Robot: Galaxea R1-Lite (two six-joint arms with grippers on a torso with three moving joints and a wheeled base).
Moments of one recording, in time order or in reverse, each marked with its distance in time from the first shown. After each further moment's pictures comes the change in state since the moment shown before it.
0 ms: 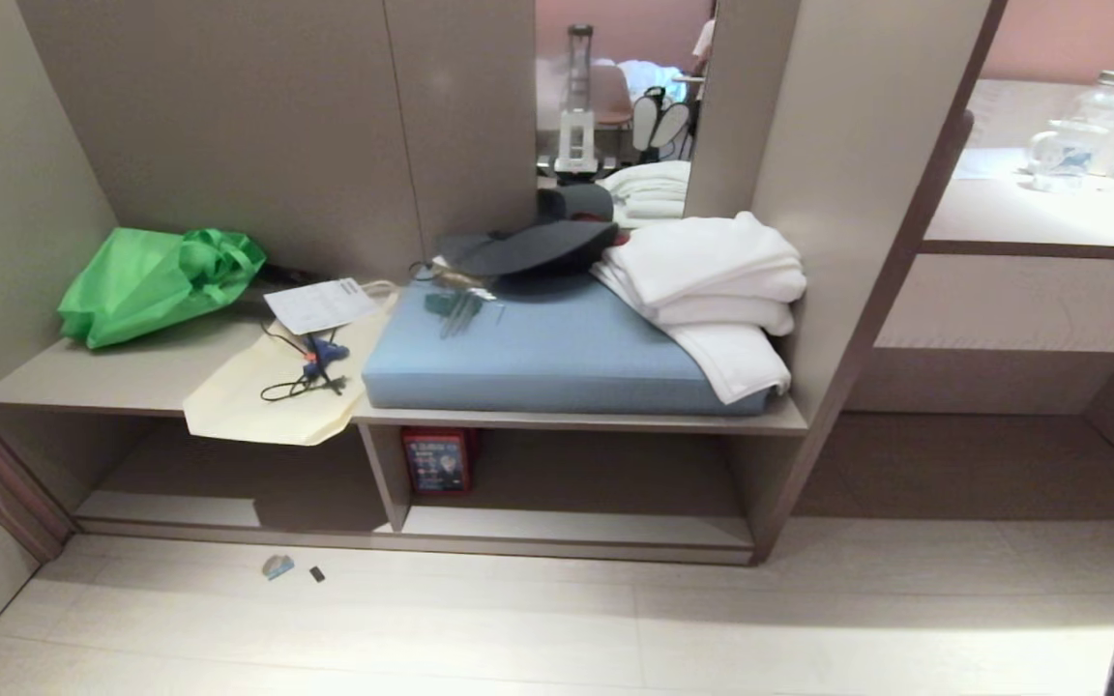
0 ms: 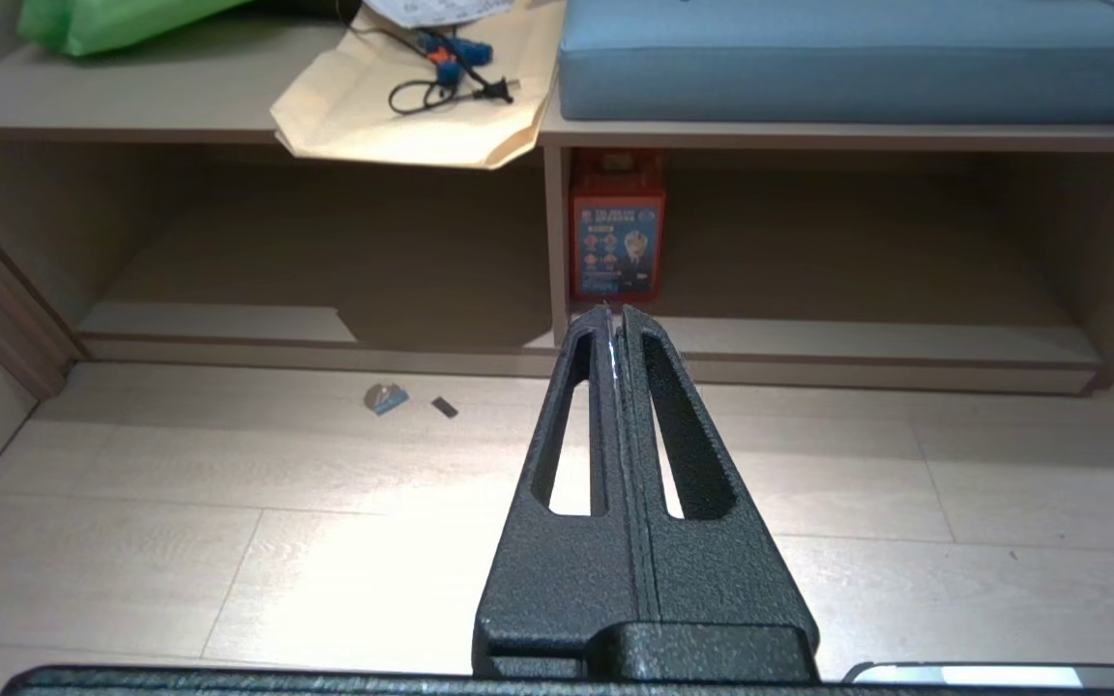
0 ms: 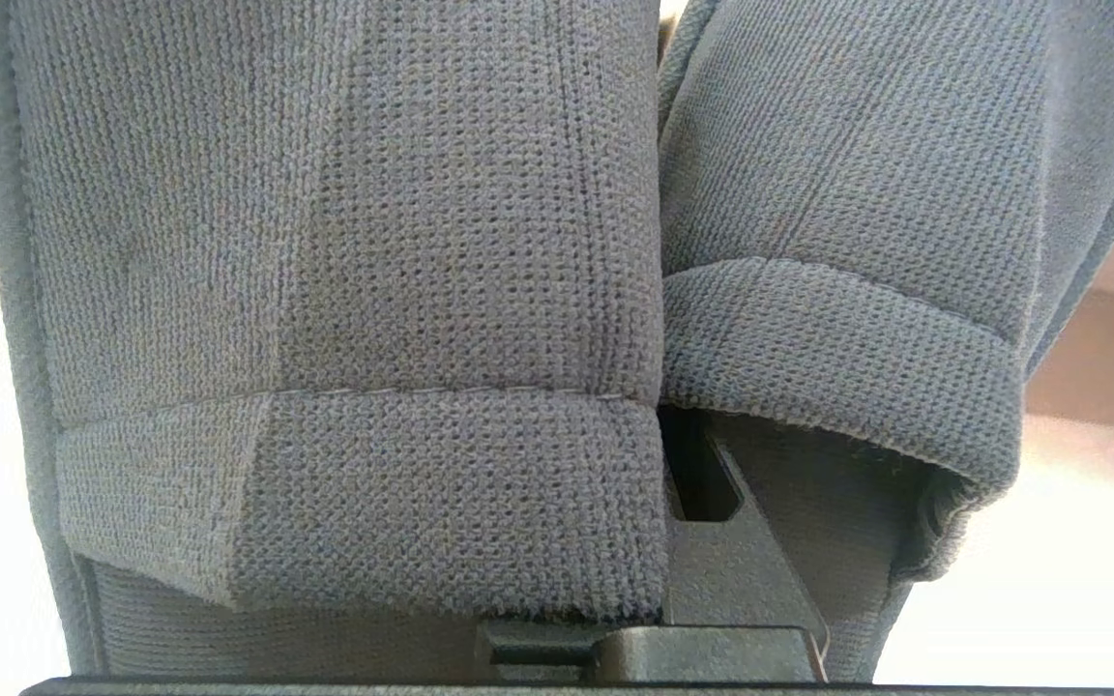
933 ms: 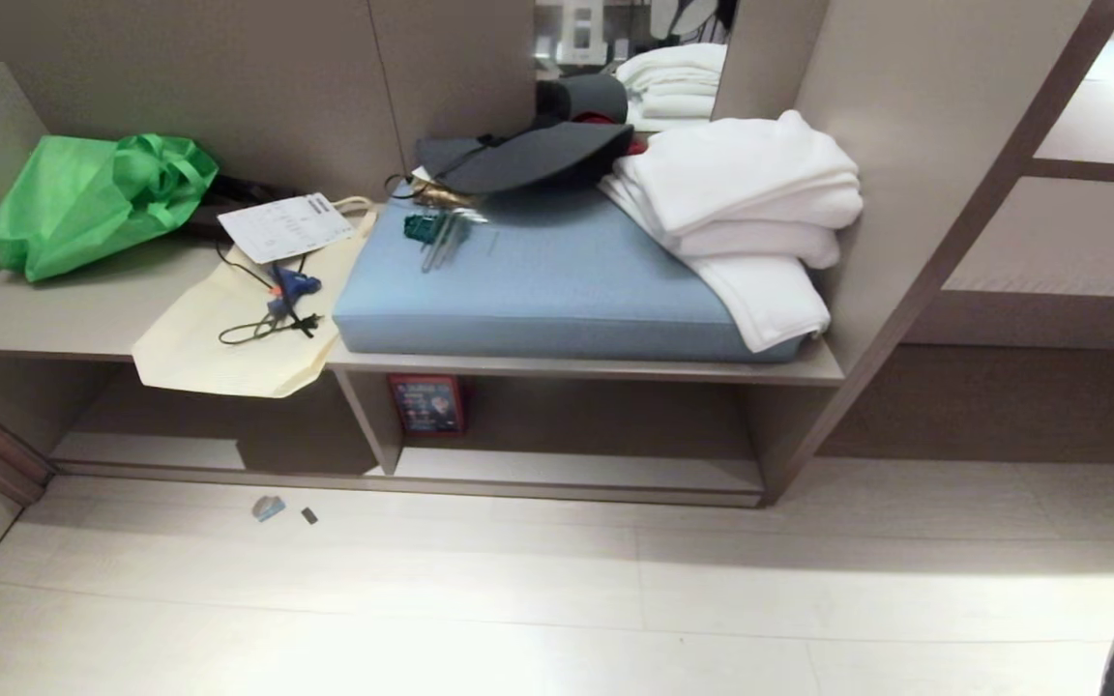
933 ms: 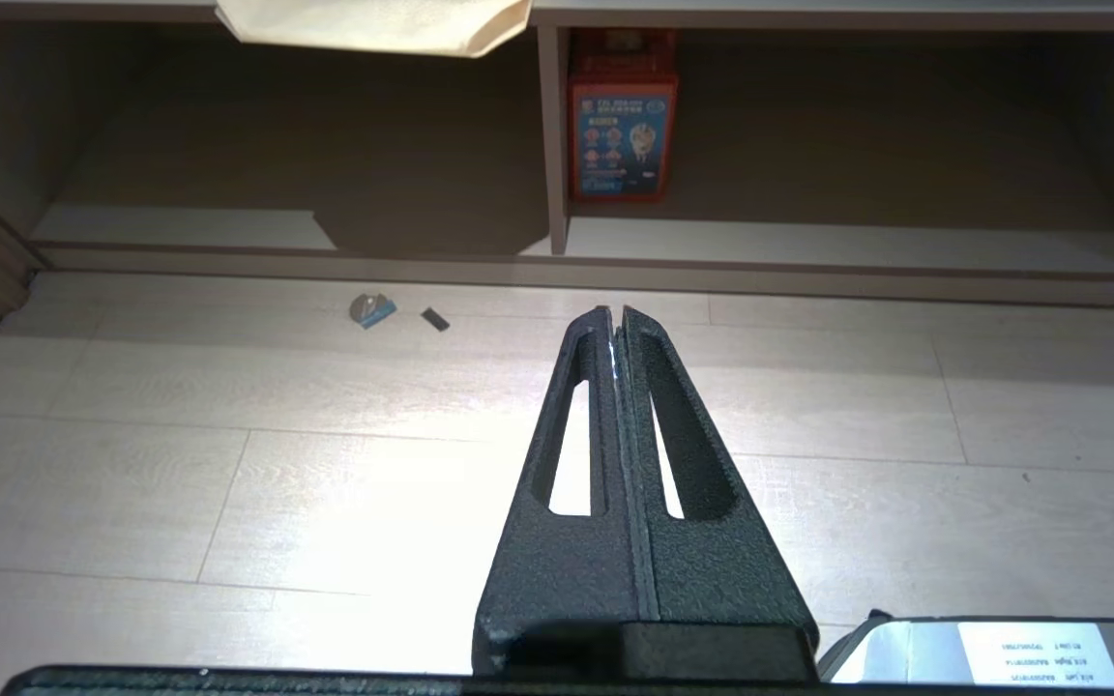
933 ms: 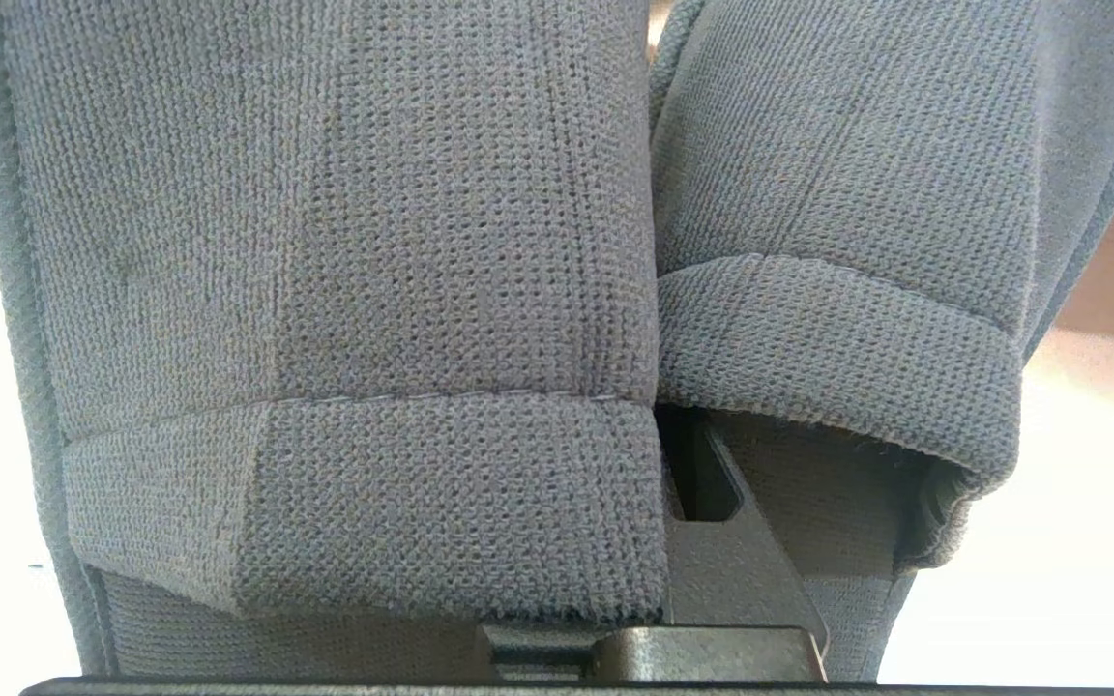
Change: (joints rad) left arm 0.000 0.000 0.000 0.000 0.000 -0.001; right arm 0.000 0.000 -0.001 0.000 0.000 0.001
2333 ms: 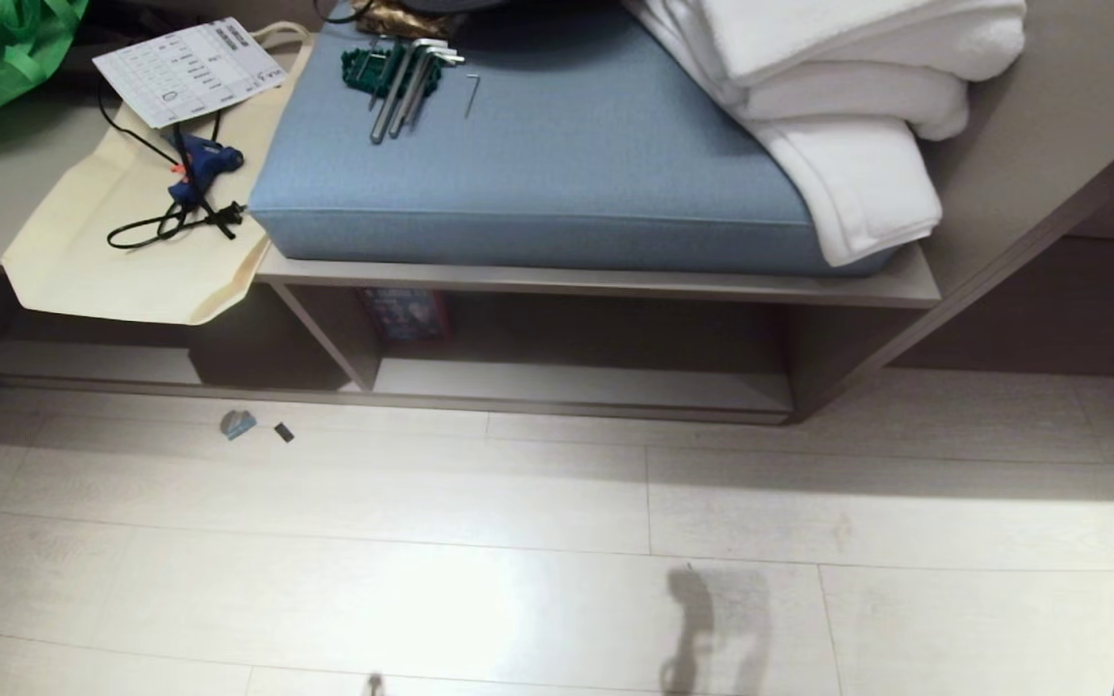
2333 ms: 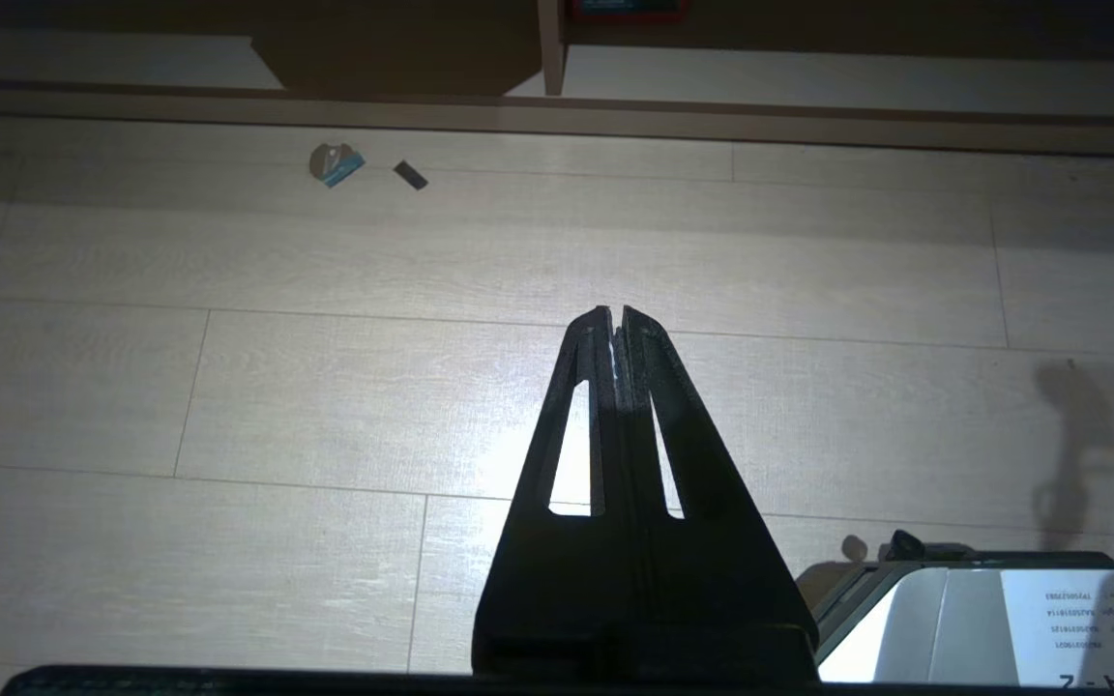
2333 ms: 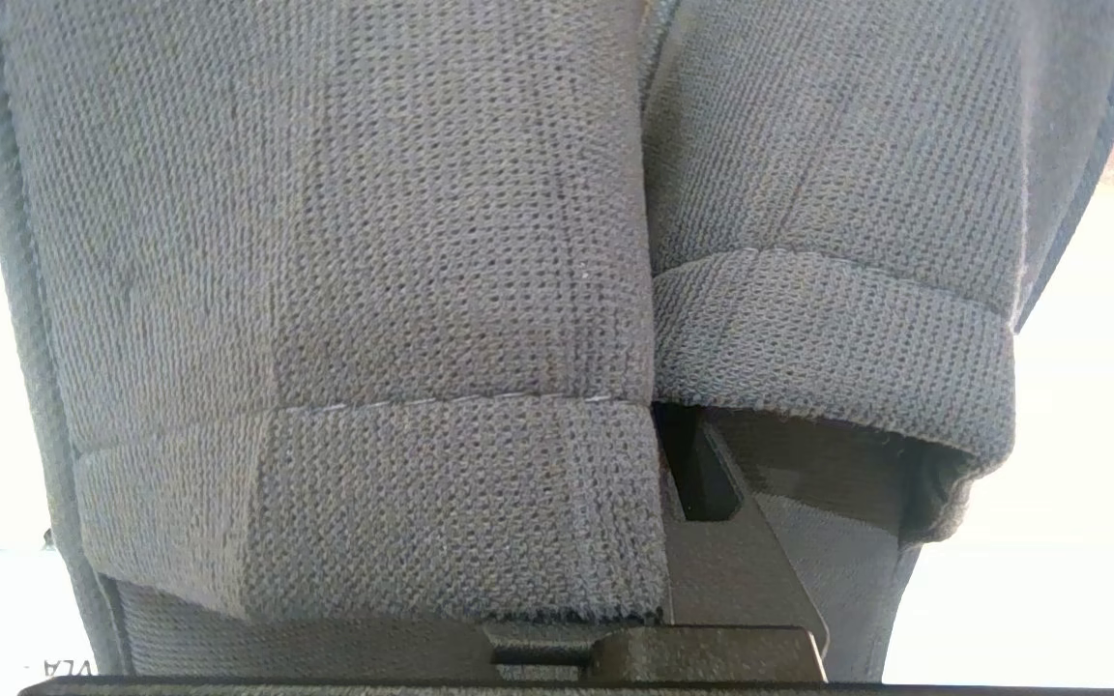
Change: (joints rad) left arm 0.000 0.000 0.000 0.000 0.000 -0.003; right arm 0.000 0.000 0.001 0.001 -0.021 0.110
